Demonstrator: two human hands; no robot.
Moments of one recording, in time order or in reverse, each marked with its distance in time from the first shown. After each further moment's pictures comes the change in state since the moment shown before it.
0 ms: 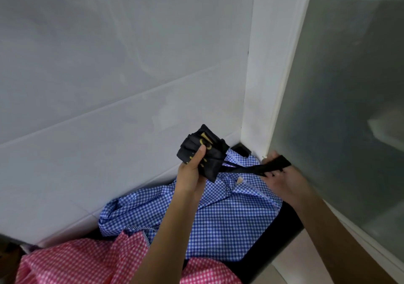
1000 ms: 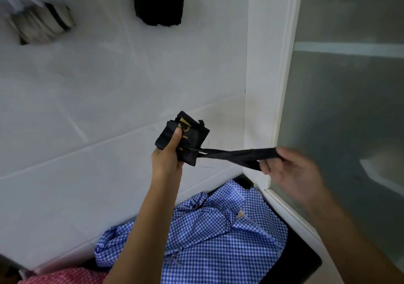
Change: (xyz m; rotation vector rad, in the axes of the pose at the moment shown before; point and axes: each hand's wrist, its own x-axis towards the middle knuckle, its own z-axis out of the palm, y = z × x) left_hand 0.008 0.090 0.067 -0.024 0.157 0.370; right_hand 0.001 -0.091 0.065 -0.264 -0.441 -0.176
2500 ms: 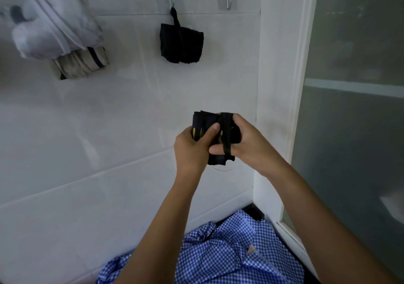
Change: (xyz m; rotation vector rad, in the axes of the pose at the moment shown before) left_hand 0.001 0.039 0.059 0.670 -0.115 0.399; right_hand 0.108 -0.018 0.084 -0.774 -0.035 -0.092
